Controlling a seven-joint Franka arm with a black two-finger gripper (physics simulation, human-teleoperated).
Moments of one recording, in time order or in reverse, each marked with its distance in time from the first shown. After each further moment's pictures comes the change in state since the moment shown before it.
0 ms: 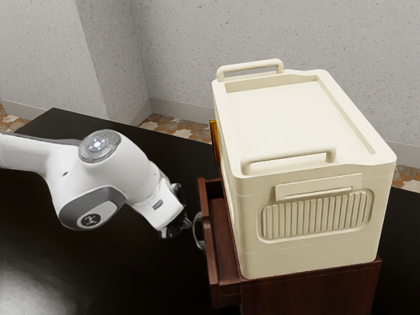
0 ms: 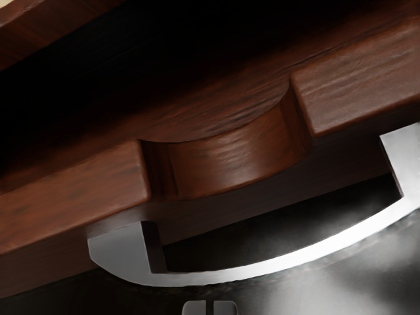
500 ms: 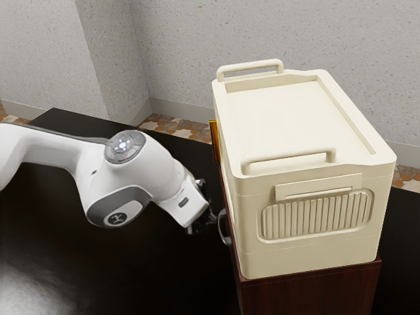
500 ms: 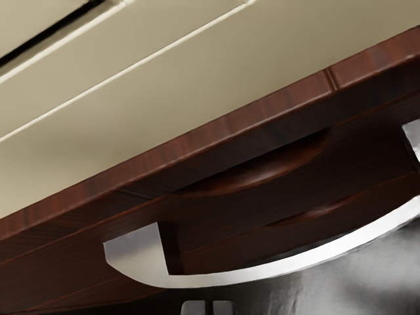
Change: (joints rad) arm -0.048 0.126 0.006 0.105 0.007 0.075 -0.041
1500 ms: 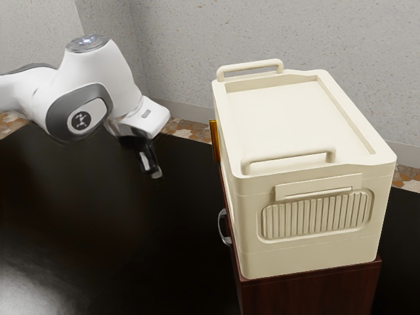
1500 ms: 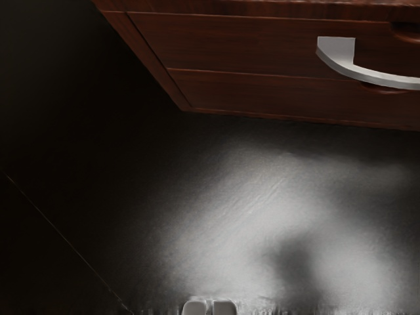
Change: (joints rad) arm 0.160 -0.159 0.020 0.293 -0.211 -0.708 -0.106
